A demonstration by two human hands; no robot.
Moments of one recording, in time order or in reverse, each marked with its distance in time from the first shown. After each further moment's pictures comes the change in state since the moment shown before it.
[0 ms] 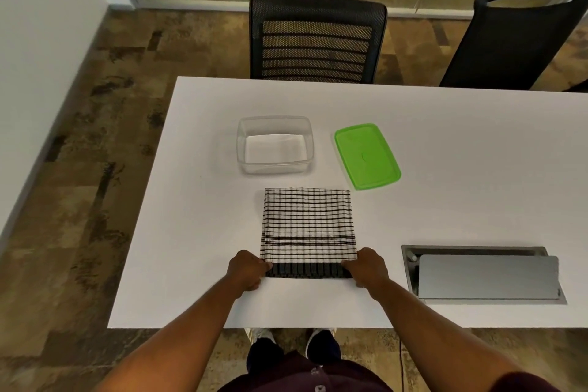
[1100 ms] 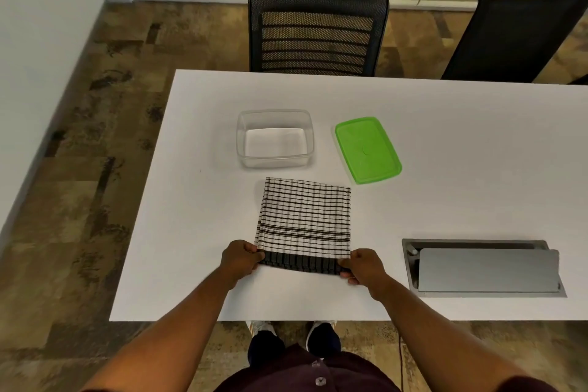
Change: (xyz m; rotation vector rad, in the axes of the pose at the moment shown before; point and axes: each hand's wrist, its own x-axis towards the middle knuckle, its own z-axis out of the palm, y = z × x) left_hand 0.003 -0.002 -0.014 -0.064 0.059 0.081; right_hand -0.014 0.003 0.002 0.356 -0.104 0.070
